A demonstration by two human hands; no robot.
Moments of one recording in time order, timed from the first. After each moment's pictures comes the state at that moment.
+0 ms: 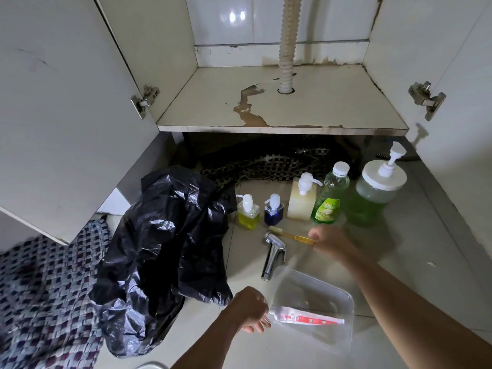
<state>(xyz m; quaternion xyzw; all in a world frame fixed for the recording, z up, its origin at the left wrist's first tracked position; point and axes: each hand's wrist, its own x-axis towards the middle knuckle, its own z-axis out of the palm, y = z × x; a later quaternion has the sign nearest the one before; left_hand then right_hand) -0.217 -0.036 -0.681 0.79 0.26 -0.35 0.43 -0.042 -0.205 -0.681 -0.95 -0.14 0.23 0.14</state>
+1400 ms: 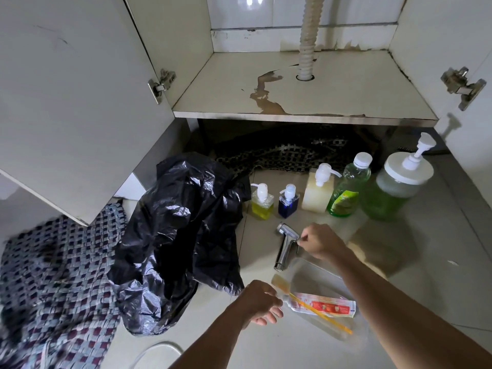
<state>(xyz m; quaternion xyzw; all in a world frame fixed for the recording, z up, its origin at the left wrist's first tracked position) -0.232 -0.027 -0.688 0.72 0.28 -0.33 0.54 -0.071 -0.158 -0.691 -0.96 -0.14 0.21 0.13</state>
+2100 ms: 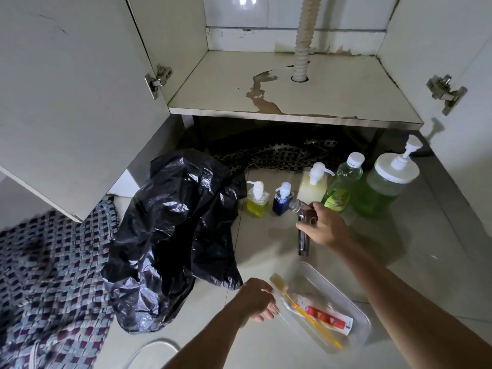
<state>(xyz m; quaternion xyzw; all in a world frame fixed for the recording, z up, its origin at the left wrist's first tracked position) -0.239 -0.026 -0.688 0.72 0.27 -0.32 0.55 -0.069 -0.172 -0.666 -0.95 -0.10 0.10 0.27</state>
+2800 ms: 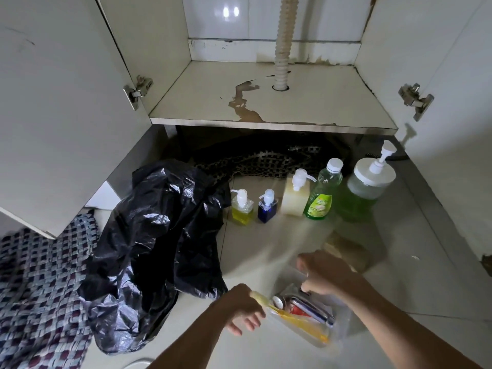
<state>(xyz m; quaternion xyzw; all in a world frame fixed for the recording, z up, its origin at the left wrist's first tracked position) -0.219 -0.026 -0.674 0.75 0.24 -0.44 0.43 -0.131 -0.200 -0.643 -0.94 -0.20 0.28 -0.01</state>
